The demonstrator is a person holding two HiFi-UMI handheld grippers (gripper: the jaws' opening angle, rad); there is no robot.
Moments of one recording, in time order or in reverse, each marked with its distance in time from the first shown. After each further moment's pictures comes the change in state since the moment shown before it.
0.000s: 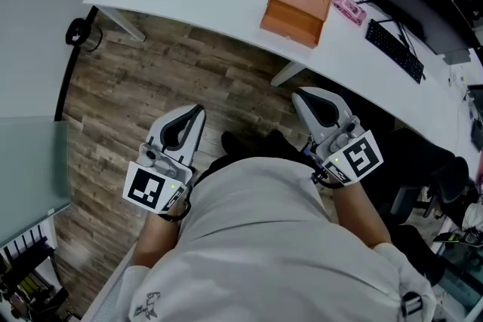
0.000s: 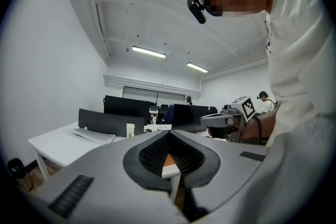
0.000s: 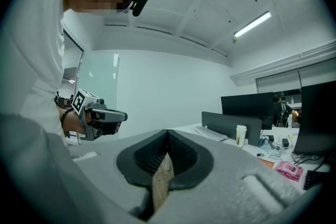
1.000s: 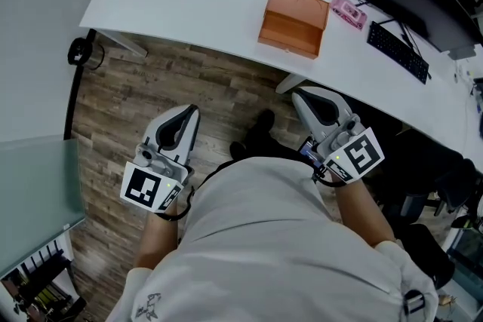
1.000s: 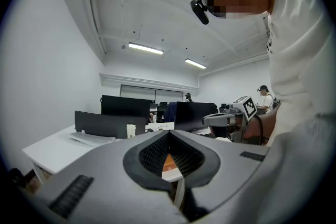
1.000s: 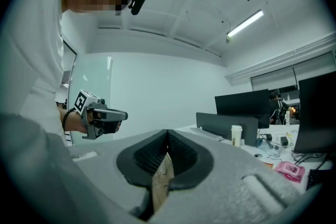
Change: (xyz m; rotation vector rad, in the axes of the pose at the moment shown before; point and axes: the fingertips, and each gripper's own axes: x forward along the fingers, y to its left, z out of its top) left arm 0.060 0.044 0.009 0.036 0.040 -0.025; right arm 0.026 -0.063 -0.005 0.046 -0.024 -0.038
